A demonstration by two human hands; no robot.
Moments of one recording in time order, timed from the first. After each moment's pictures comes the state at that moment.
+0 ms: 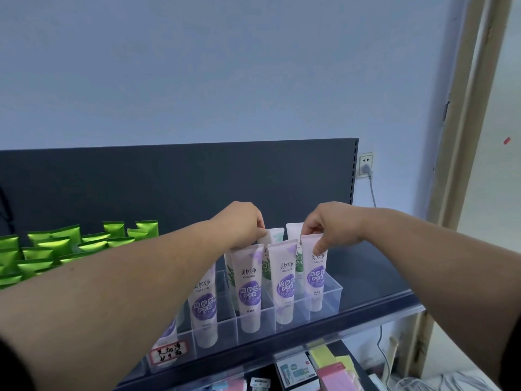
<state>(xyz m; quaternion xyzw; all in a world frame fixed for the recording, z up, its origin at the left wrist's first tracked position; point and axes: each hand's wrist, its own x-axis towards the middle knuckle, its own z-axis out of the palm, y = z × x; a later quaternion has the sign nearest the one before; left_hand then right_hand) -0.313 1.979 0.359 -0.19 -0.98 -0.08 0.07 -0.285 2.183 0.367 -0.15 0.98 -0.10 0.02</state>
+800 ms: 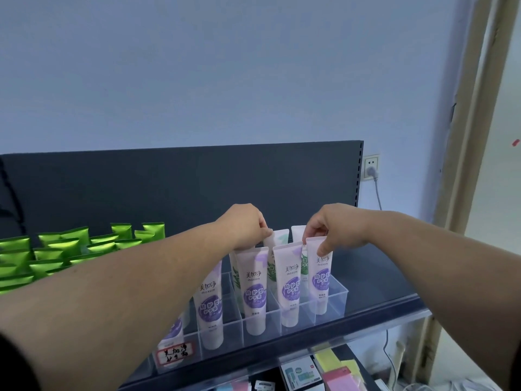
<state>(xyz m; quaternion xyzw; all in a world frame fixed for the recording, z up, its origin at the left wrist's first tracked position) -0.313 1.976 0.359 -0.17 -0.97 -0.13 0.06 -0.284 2.181 0.367 -0.15 0.98 -0.10 0.01</state>
